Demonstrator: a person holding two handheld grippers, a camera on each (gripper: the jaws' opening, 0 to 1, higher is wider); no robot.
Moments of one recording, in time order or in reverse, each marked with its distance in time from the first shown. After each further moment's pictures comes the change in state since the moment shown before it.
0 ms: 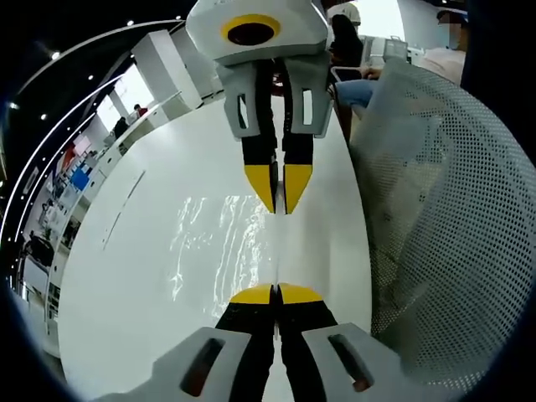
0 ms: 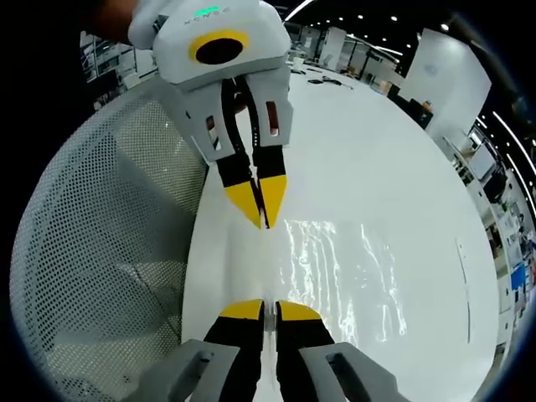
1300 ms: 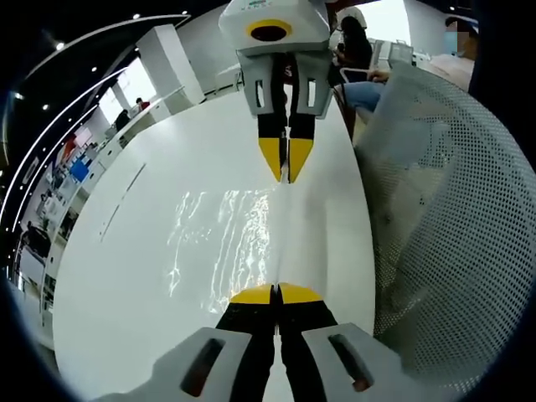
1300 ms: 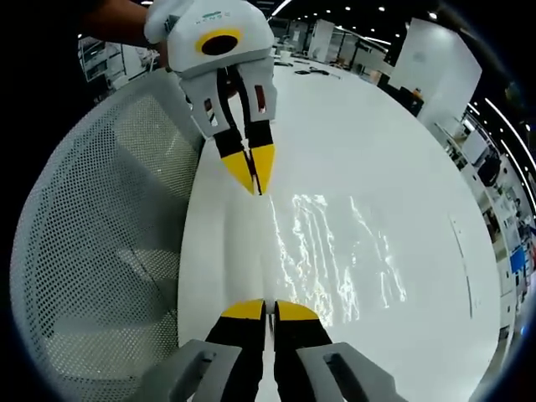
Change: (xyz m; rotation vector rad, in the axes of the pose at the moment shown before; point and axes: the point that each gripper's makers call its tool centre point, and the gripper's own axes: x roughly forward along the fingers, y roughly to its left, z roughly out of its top) left arm 0.006 0.005 -0.003 -0.046 0.016 -0.006; right arm -0.016 -0.004 -0.035 0.053 0.024 -0.018
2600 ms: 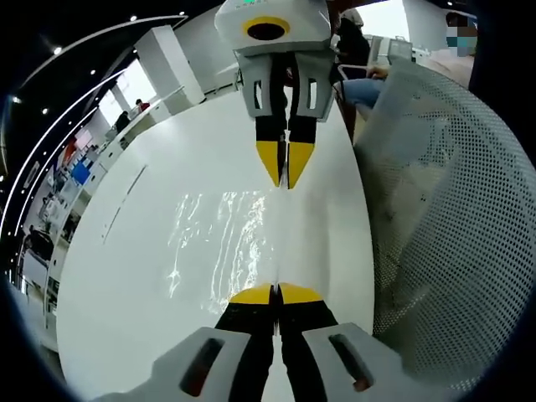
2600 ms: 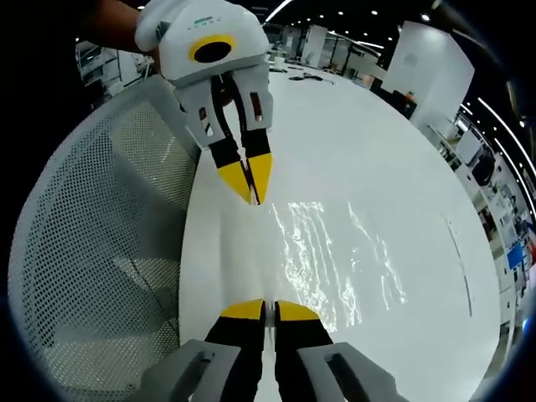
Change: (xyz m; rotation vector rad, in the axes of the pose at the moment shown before) left arm 0.001 -0.003 0.003 0.018 0.012 0.011; right arm 0.000 0.004 0.008 0.011 -0.038 -0.026
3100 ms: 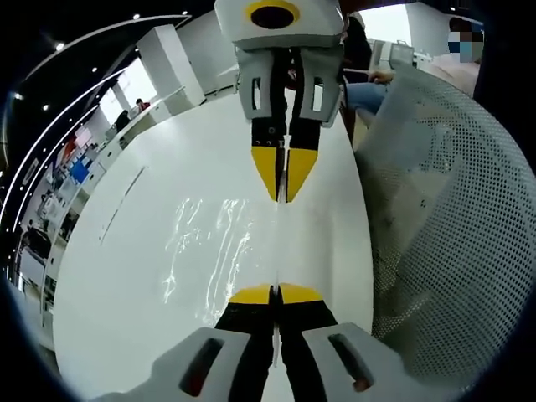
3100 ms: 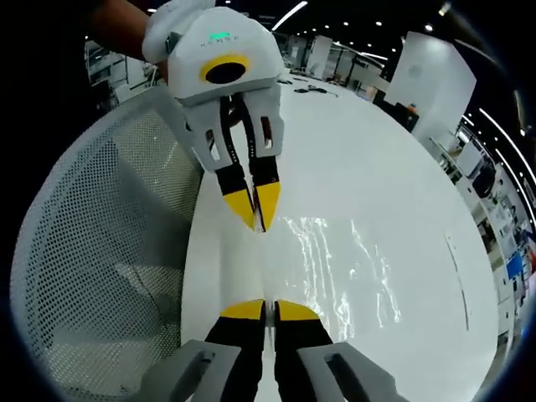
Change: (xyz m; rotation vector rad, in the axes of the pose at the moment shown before) left arm 0.004 -0.001 0.010 -0.002 -0.029 0.003; right arm -0.003 0.001 0.015 -0.049 -0.057 -0.008
